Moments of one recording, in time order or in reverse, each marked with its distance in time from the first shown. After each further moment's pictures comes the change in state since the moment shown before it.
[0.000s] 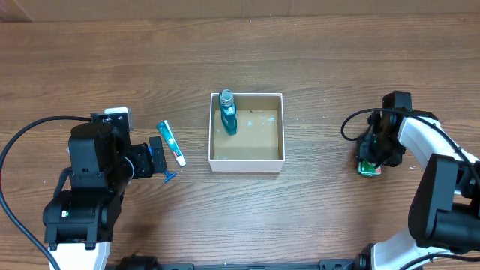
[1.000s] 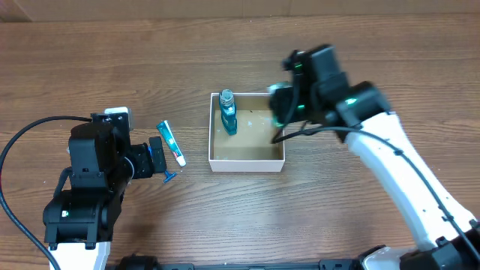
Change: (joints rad) left arm 0.000 0.001 0.000 0.000 0.000 0.000; right arm 0.674 -0.217 0.472 -0.119 -0.106 0.326
